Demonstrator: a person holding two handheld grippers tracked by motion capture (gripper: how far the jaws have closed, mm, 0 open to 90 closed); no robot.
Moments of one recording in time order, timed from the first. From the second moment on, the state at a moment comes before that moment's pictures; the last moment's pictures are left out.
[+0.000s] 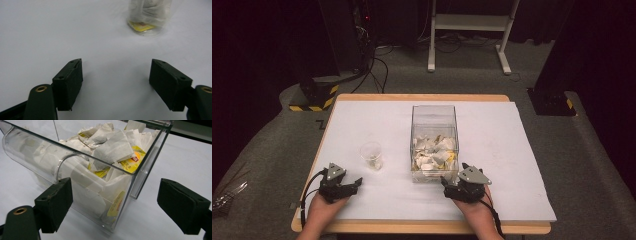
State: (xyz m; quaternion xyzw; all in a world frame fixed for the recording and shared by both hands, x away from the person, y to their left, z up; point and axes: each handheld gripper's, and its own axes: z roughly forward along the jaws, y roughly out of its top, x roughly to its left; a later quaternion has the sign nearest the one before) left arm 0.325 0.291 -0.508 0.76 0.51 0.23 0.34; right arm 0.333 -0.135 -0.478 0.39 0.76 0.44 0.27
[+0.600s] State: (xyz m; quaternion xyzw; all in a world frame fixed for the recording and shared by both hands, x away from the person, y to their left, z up) left arm 0.326 0.291 -0.508 0.76 0.51 0.23 0.34; right arm 0.353 -0.132 -0.478 0.41 0.76 0.43 0.27
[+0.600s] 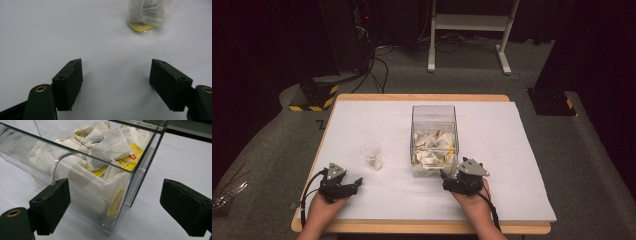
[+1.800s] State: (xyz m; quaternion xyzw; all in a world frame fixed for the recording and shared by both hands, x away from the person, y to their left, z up) left arm 0.325 0.291 -0.508 0.76 0.51 0.23 0.34; right arm 0.394 -0.125 -0.476 0.43 0.74 0.42 0.29
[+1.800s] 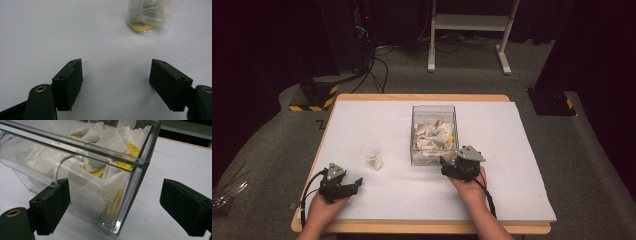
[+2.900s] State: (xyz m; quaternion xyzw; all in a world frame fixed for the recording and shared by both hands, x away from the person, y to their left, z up) left arm 0.325 0.292 -0.508 0.76 0.50 0.23 0.34; right arm 0.405 -0.121 -0.476 0.44 0.73 0.42 0.30
